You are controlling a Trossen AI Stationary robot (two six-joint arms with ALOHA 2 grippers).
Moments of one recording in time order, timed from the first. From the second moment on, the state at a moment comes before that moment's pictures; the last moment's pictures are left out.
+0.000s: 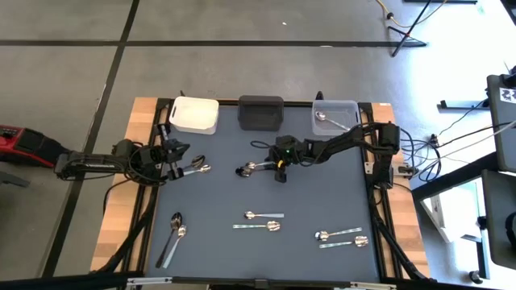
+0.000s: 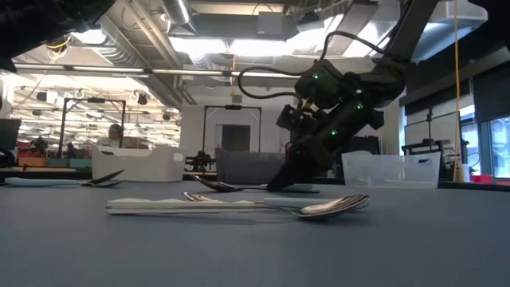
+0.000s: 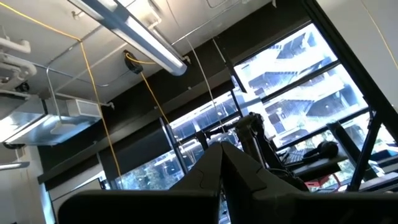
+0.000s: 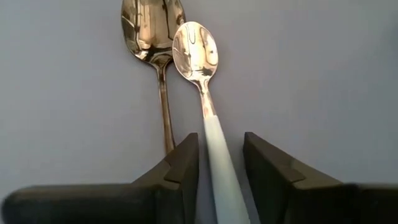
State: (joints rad) left arm 0.07 0.19 0.01 0.74 -0.03 0.50; right arm -0.21 1.91 0.81 0.39 -0.15 -0.14
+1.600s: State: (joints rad) left arm 0.06 0.19 0.01 0.74 -0.03 0.47; right arm -0.56 1.78 0.97 0.44 -0.16 -0.36
